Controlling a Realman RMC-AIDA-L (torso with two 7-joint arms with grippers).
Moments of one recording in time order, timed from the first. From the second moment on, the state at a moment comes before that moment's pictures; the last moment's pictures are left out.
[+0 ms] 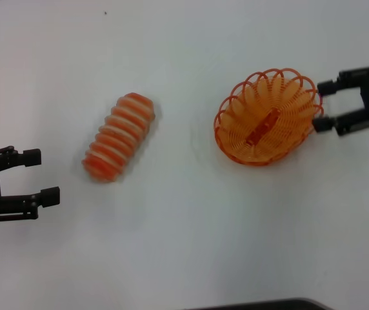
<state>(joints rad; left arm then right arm) -0.30 -2.05 0.65 0.89 2.05 1.86 -1.49 0.52 1.95 -0.58 -0.94 -2.30 -1.83 1.58</state>
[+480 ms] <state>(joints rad) -0.31 -2.05 0.65 0.89 2.05 1.87 -1.49 0.73 1.98 -0.70 -0.98 -2.54 -1.58 2.01</state>
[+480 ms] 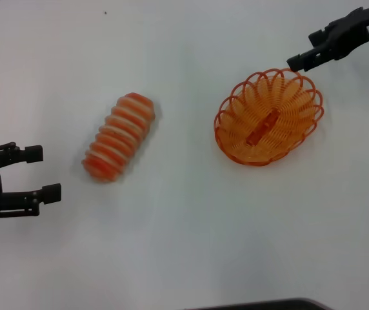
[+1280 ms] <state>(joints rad) -0.31 -2.05 0.65 0.89 2.07 1.85 -1.49 0.79 2.01 -0.86 -0.87 -2.71 -1.42 2.13</state>
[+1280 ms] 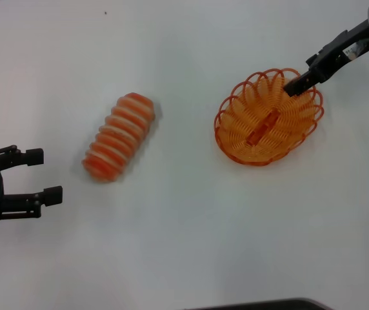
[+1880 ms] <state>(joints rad) -0.31 -2.06 0.66 0.88 2.07 1.83 -1.48 0.80 2.02 -0.89 -0.78 -2.71 -1.34 2.10</state>
